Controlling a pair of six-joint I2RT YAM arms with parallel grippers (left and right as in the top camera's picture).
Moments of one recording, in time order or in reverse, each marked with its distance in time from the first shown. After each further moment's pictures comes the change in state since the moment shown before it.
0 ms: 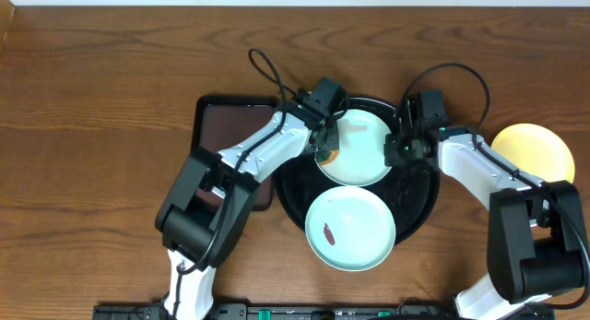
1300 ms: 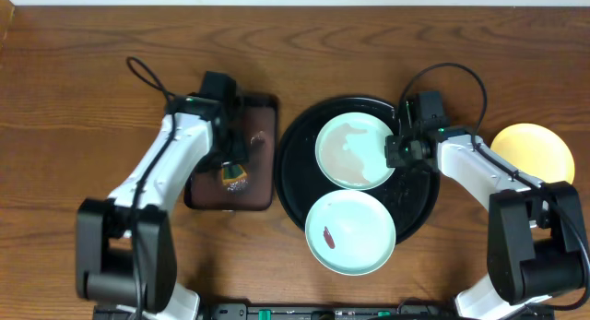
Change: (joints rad) left arm 0.418 -0.364 -0.223 -0.360 0.000 0.222; right arm 0.003 -0.006 -0.005 0.007 0.040 -0.043
